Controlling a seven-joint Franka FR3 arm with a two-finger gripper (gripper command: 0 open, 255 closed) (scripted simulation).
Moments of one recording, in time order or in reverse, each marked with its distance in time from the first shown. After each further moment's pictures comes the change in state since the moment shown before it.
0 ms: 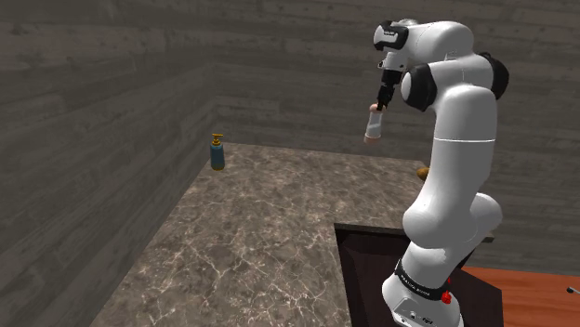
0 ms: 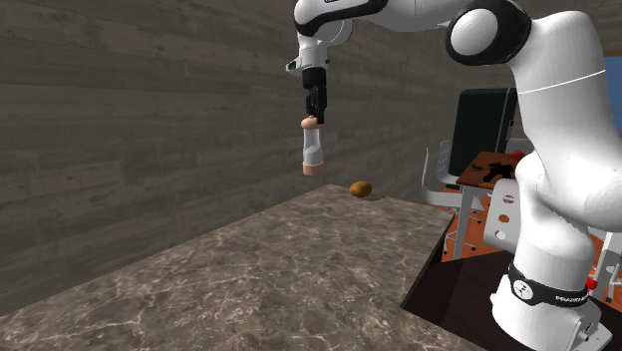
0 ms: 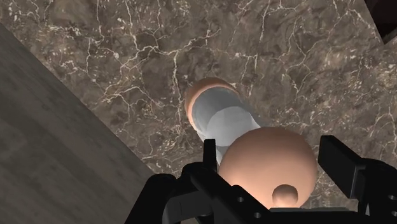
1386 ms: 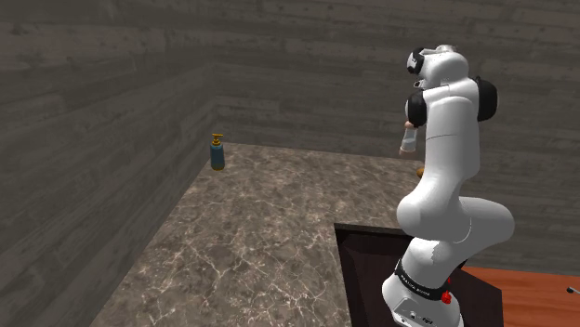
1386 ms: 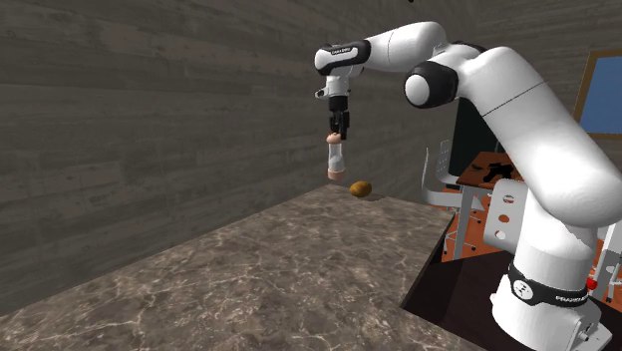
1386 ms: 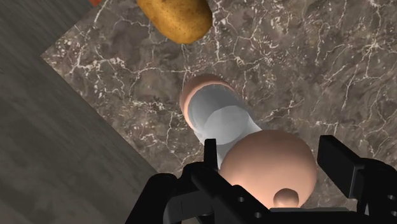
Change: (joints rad) arm -0.376 0.320 -0.040 0.275 0.120 -0.007 -0.344
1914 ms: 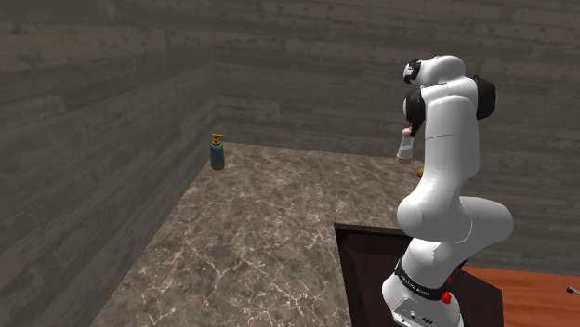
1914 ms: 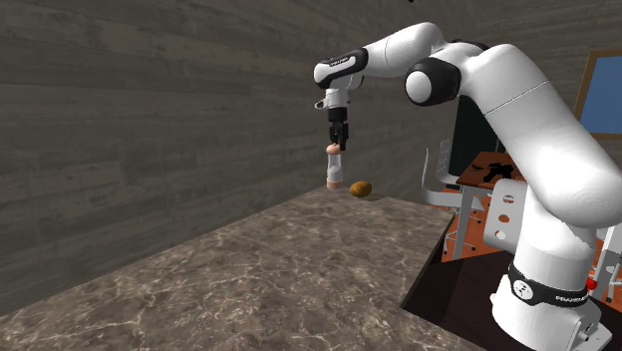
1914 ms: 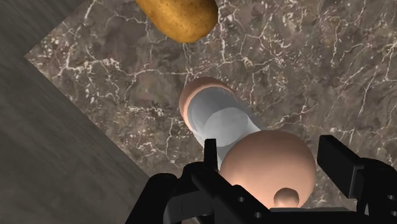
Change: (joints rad) arm 0.040 -0.020 -0.004 -0.151 -0.008 0.124 -0.013
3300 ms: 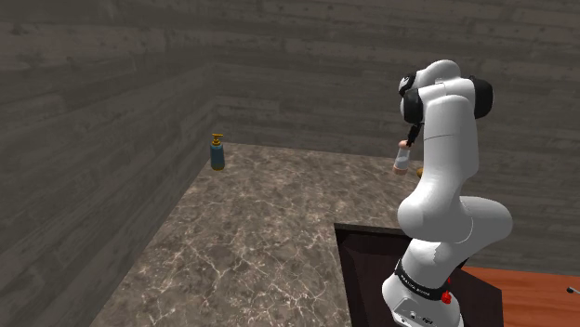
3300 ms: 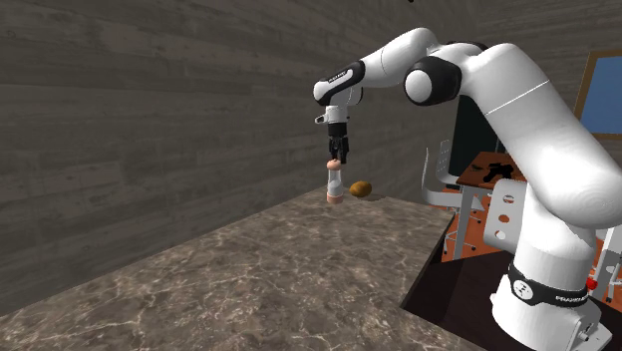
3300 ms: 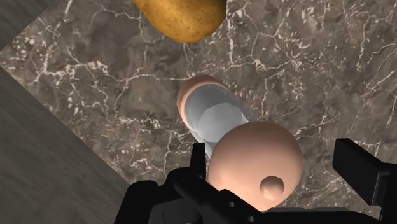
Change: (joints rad) arm 0.033 -0.003 0.003 -0.160 0.004 0.150 -0.019
